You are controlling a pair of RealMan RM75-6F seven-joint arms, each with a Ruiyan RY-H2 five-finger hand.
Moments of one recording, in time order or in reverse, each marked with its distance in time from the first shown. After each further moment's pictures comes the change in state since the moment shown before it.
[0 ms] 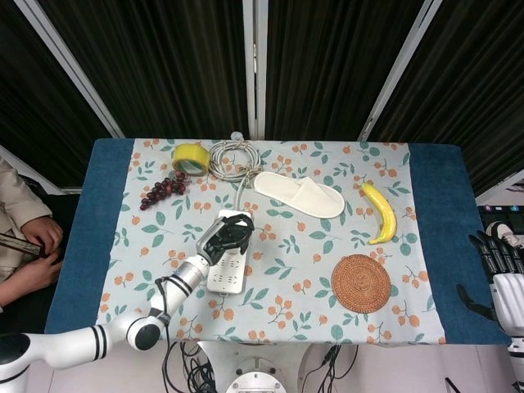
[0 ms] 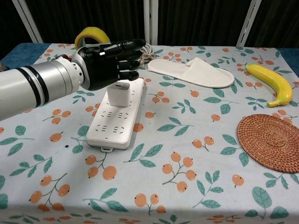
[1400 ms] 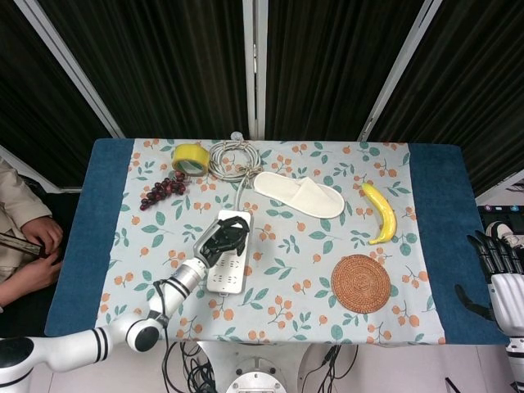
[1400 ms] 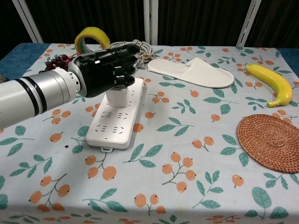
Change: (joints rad) left arm 0.028 -0.021 0.027 0.063 0.064 0.003 -0.081; right arm -0.001 0.001 0.000 -0.014 -0.003 0.002 -0.015
